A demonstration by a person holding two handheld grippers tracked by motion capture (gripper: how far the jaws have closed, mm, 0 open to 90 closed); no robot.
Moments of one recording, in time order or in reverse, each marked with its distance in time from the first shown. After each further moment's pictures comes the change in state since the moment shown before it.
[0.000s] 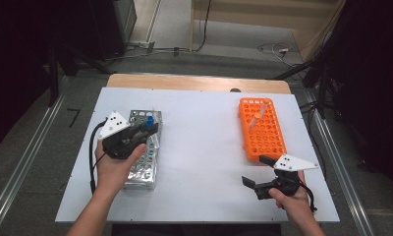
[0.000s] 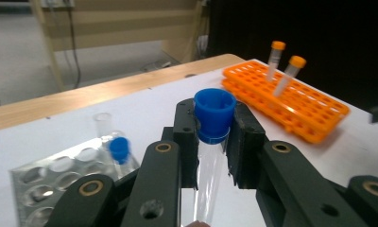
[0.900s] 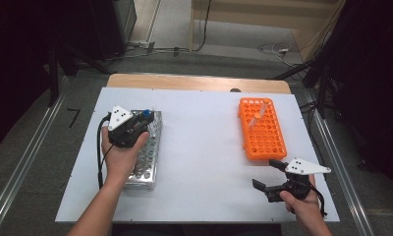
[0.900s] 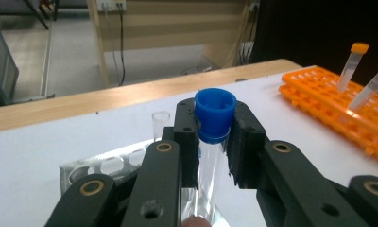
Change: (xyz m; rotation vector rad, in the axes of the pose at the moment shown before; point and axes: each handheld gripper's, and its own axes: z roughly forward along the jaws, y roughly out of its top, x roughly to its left) left arm 0.018 -0.019 0.036 0.000 0.168 -0.015; right arm -0.013 -0.014 -0.016 0.009 -0.019 0.031
